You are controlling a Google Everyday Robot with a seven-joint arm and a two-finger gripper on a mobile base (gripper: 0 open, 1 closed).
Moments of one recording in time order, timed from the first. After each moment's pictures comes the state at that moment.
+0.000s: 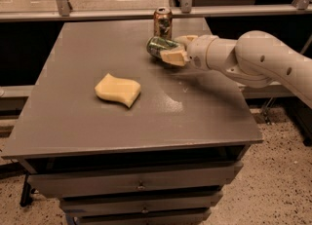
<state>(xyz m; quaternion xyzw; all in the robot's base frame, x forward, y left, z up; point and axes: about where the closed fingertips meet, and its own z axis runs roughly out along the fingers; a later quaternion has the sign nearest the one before) 0.701 -0.060 0.876 -0.37 0.71 0.17 0.57</state>
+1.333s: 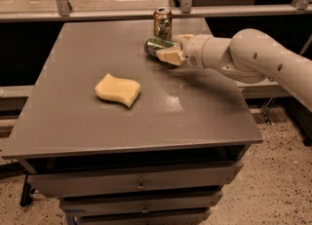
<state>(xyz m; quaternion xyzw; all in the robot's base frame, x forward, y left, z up) 0.713 -0.049 0.867 -0.38 0.71 0.19 0.57</state>
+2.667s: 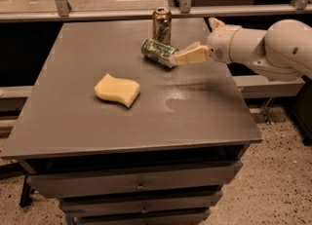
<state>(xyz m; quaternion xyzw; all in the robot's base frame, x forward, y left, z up) 0.686 -0.100 0.912 -0.39 0.69 0.17 0.59</state>
